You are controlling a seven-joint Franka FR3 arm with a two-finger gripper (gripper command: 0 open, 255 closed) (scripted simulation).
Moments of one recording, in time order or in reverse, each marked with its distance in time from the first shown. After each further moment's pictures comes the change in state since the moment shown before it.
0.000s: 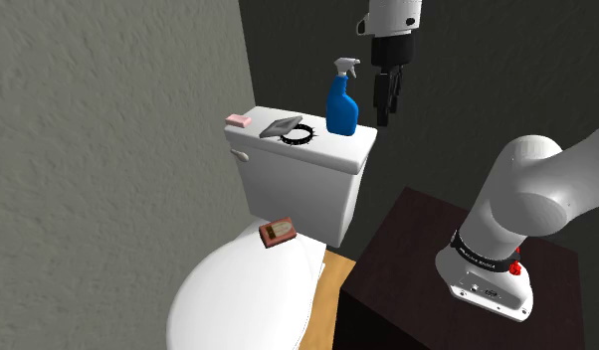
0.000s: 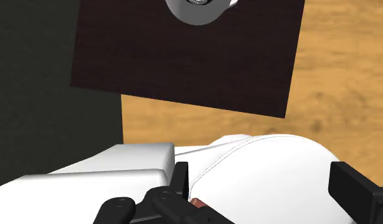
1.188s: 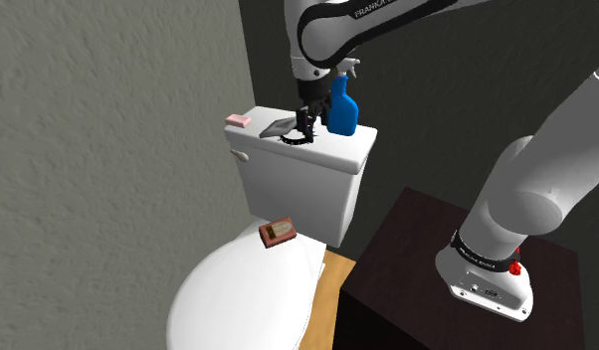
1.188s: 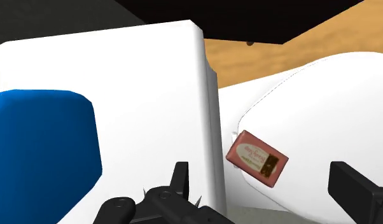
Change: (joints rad) arm -0.046 0.522 0.114 0.173 -0.154 0.441 0.147
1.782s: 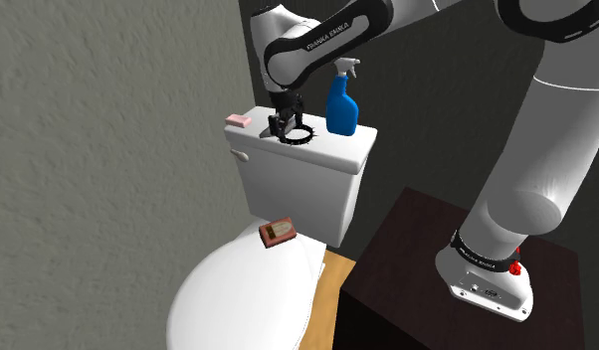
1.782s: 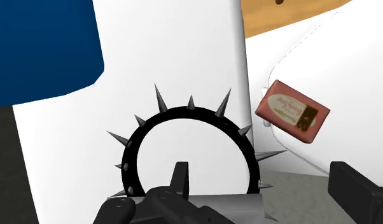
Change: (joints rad) arm -0.008 0.323 0.014 0.249 -0.161 0.103 0.119
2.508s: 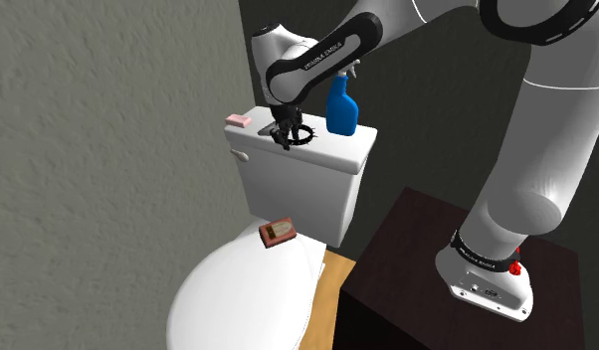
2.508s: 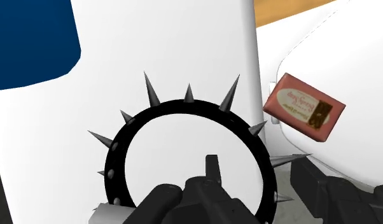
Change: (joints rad) arm 0.000 0.060 -0.008 -0.025 -0.039 0.090 0.036
